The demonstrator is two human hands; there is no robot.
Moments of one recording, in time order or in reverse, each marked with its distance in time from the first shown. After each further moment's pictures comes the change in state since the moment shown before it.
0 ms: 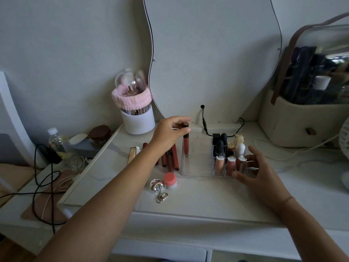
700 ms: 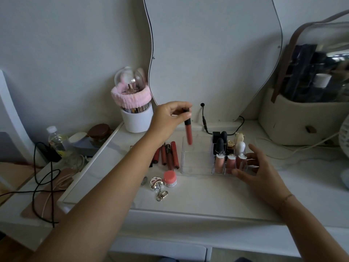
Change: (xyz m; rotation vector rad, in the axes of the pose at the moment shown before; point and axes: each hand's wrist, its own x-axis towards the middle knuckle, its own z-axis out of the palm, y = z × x) left_hand 0.006 0.031 -0.009 -0.166 0.033 0.084; right_hand 0.000 0.001 0.000 0.015 0.014 0.006
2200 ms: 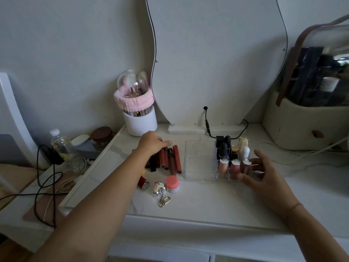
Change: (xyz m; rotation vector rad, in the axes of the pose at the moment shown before) left_hand 0.002 -0.096 -0.048 0.782 -0.029 -0.485; right_hand 0.000 -0.001 0.000 0.006 0.016 0.002
